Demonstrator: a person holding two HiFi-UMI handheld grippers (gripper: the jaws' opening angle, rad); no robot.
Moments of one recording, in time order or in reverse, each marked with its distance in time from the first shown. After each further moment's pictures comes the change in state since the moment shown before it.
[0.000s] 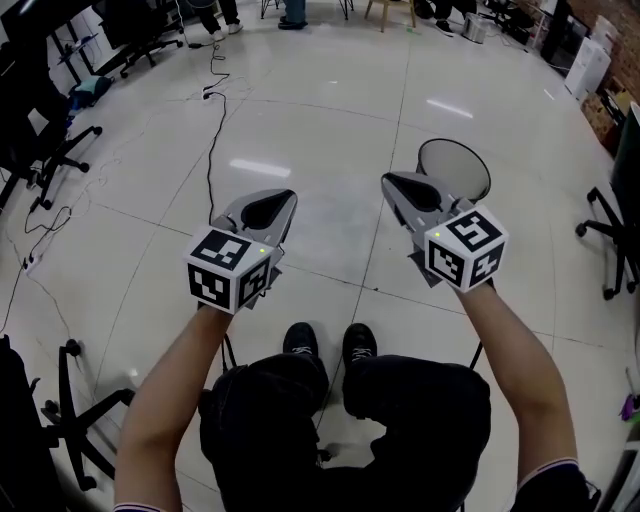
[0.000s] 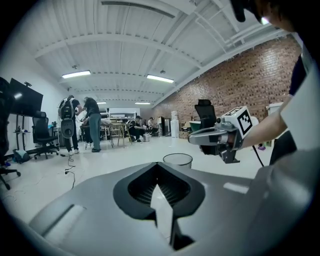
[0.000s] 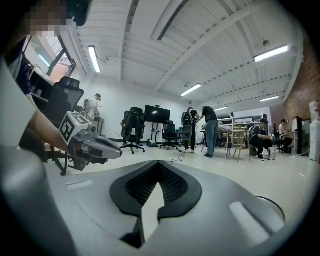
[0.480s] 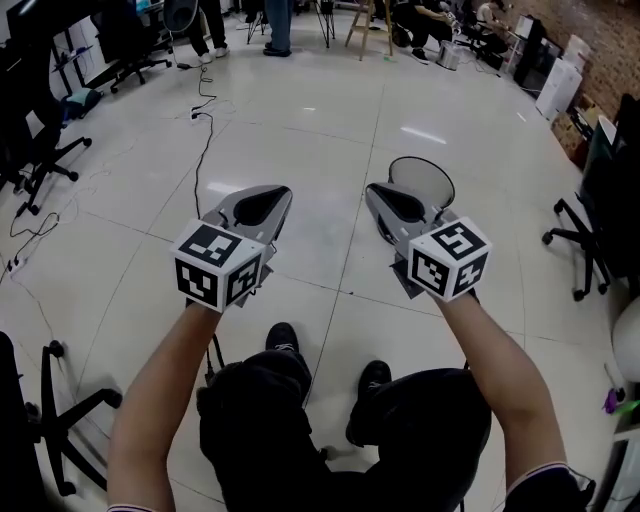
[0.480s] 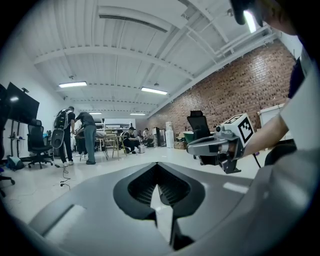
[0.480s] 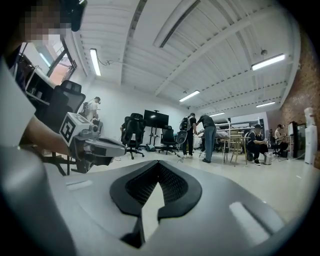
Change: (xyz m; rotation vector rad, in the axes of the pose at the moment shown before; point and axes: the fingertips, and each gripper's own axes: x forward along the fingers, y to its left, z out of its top) left arm -0.051 -0.046 0.059 0.039 -0.118 -0.052; right arm -0.055 0.049 0.045 -0.007 -0.047 -0.033
